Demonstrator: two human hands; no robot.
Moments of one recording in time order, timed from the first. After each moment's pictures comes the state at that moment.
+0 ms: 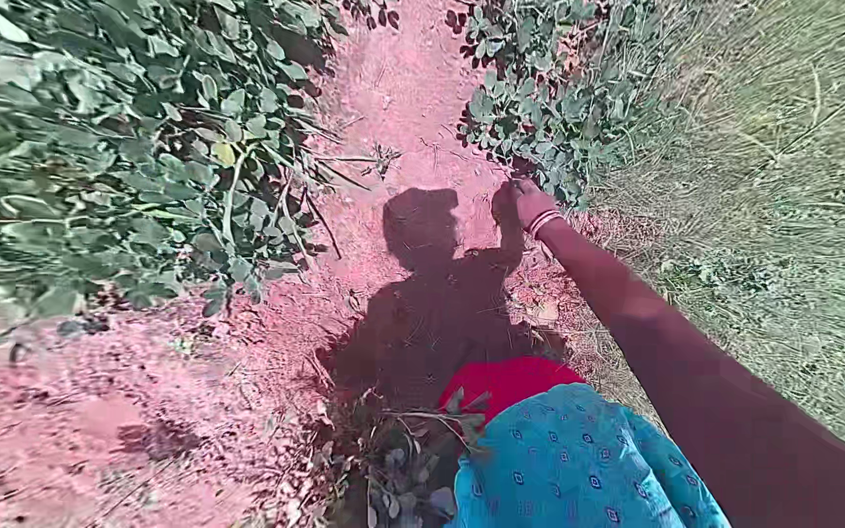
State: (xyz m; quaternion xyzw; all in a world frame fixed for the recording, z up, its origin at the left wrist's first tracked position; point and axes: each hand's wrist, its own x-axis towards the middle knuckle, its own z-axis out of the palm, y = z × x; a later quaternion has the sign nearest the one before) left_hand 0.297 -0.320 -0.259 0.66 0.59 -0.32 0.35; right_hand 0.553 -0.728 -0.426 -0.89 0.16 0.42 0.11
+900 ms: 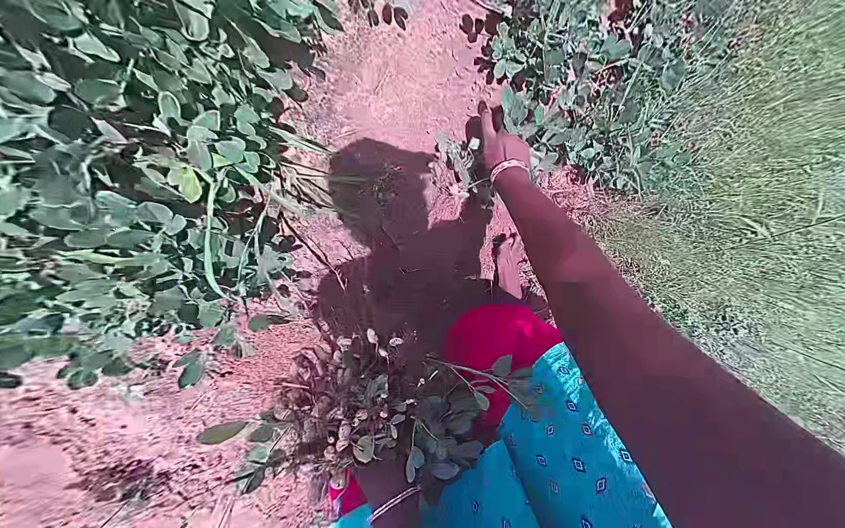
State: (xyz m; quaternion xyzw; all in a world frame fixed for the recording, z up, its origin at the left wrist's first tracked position) left_hand 0.472 -0.425 -0.275 0.77 0.45 -0.35 0.28; right_hand 0.732 -0.693 -0.481 -0.89 0.22 0.38 0.07
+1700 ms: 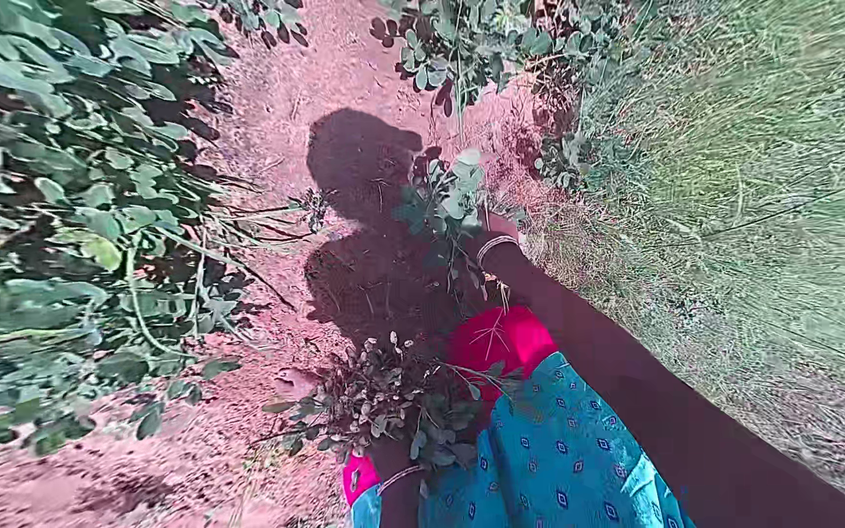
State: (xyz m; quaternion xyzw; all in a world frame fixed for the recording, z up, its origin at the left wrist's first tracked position) left_hand 0.466 -0.489 -0.285 0.77 0.33 -0.53 0.12; right_hand 0.637 -0.741 -0.387 -0.78 0.31 0.52 0.17
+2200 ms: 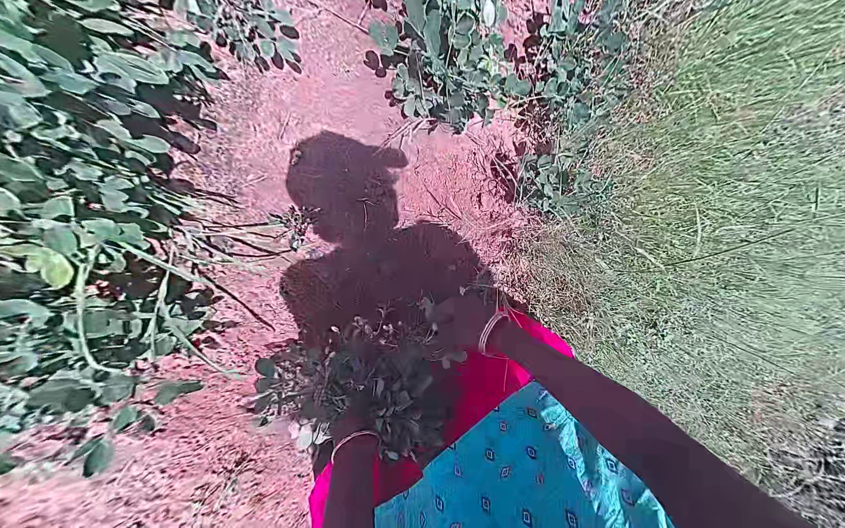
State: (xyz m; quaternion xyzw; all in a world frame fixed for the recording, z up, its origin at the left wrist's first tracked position) left_hand 0.468 -0.467 -0.397 0.65 0.56 -0.49 0.17; right_hand 0.592 -0.722 -0.340 -0.68 0.15 0.63 0.34
